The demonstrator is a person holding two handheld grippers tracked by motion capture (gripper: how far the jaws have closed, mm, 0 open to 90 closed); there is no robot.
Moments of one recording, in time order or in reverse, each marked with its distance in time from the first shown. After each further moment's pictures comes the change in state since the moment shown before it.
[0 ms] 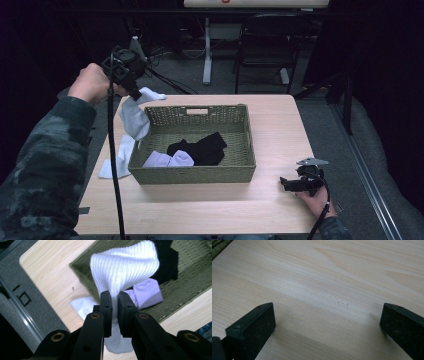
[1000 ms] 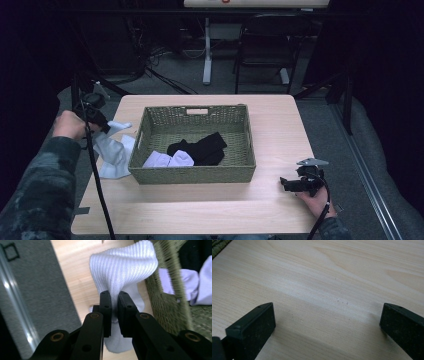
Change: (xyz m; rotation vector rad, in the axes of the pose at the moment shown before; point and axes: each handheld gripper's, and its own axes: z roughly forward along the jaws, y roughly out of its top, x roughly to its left) left arm 0.088 -0.103 0.130 0.079 -0.015 -0.326; right arm 0.001 -0.001 -0.001 0.000 -0.007 0.006
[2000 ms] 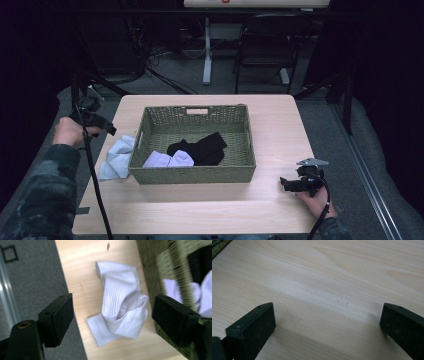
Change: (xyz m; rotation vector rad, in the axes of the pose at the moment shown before) left arm 0.010 -0.010 -0.009 -0.114 -0.006 -0.065; right arm 0.000 0.000 -0.001 0.007 0.001 -0.004
